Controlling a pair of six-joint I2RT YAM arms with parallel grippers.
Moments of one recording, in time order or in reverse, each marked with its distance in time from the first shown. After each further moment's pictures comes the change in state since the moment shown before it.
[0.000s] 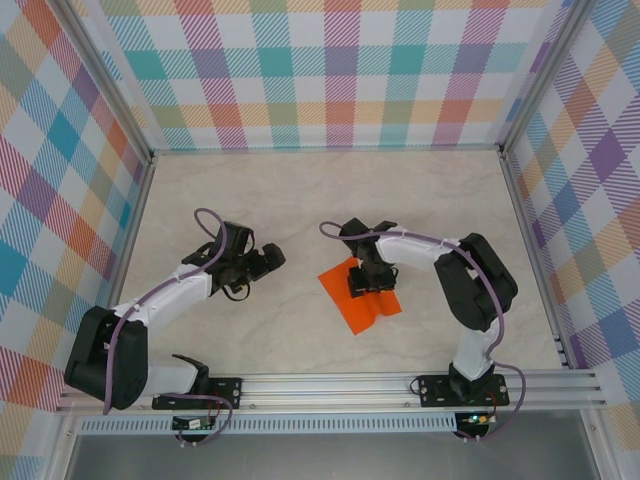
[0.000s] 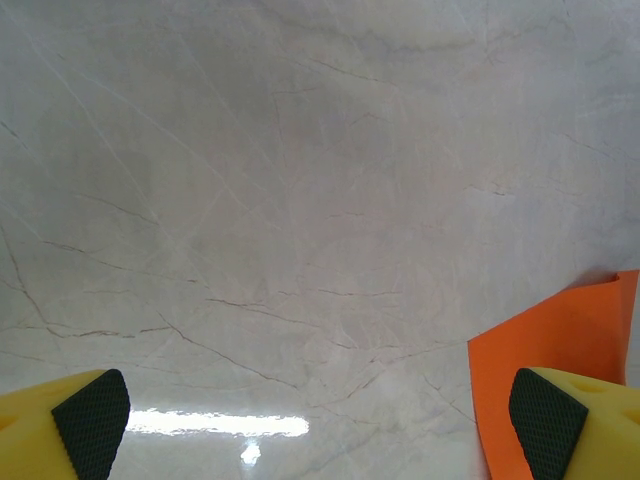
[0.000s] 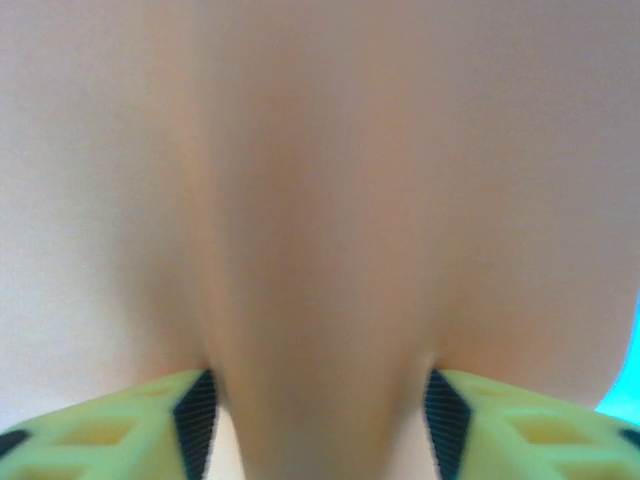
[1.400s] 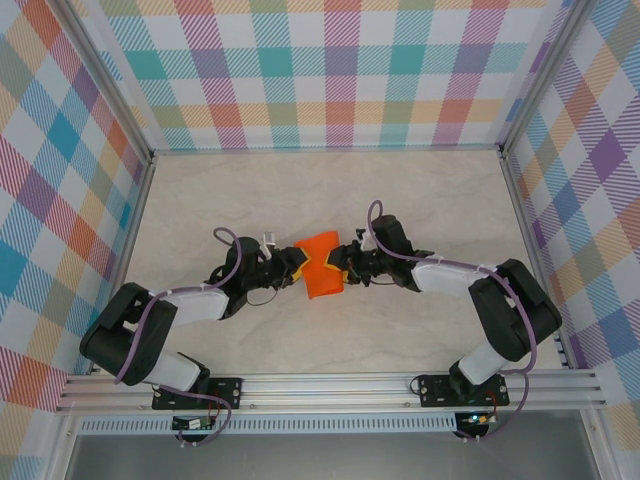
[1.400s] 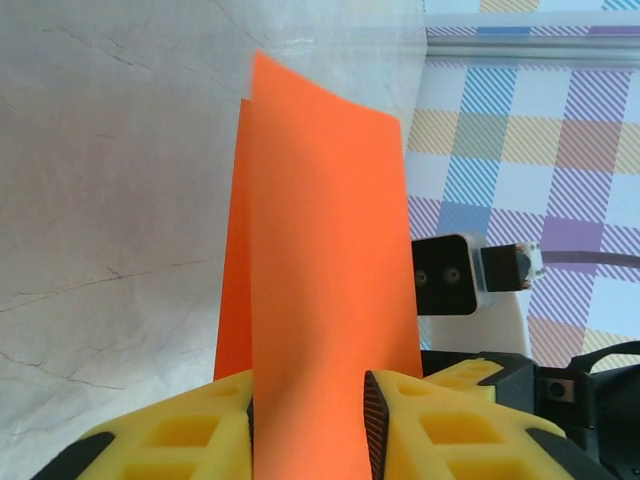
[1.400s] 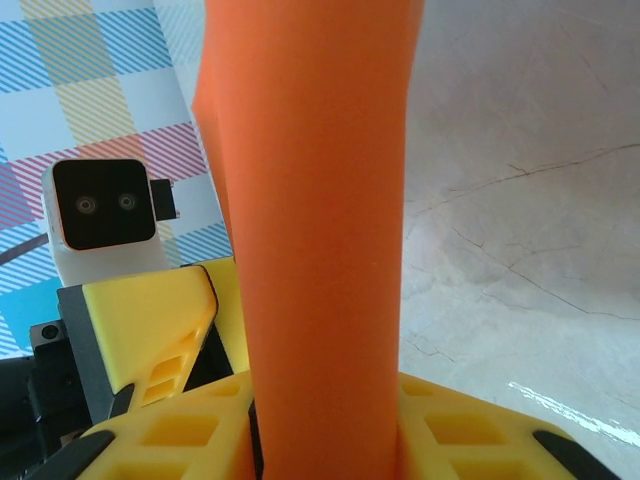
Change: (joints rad) left arm -0.116 0.138 -0.261 0.966 0.345 -0.530; right arm -0.099 -0.261 -0.414 1.051 -0.646 0.798
